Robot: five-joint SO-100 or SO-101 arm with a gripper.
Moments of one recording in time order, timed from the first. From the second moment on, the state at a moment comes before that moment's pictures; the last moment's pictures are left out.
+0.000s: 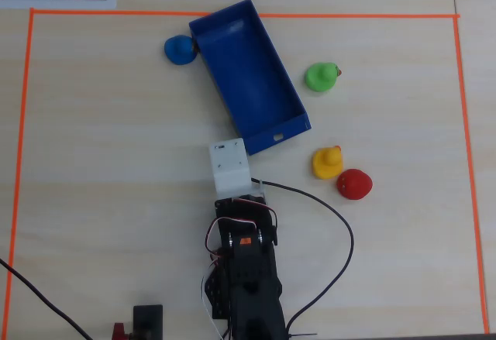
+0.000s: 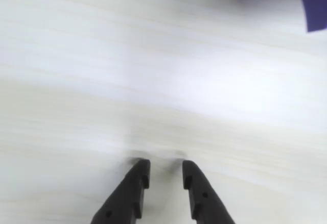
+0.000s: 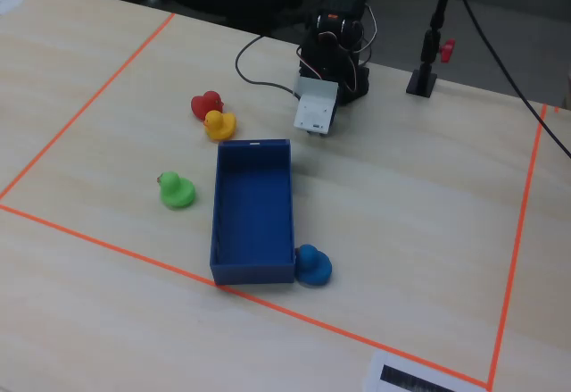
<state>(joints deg) -1.7 190.2 178.3 75.4 -92.9</state>
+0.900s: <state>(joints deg) -1.7 190.1 178.2 75.7 -91.9</state>
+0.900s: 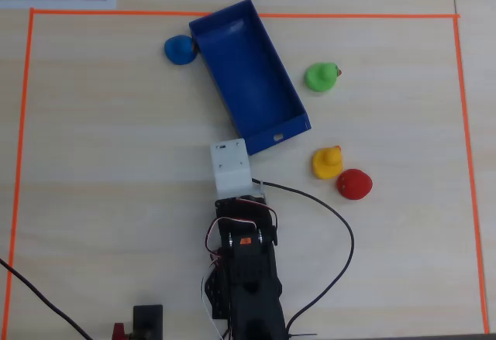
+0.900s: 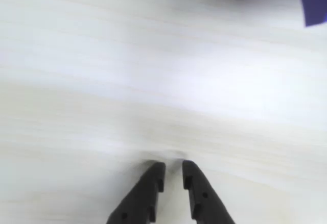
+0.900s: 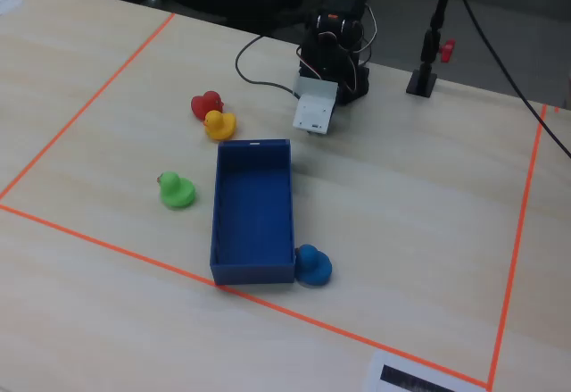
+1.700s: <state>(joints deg) 17.1 111.2 78.1 62.1 -90.9</state>
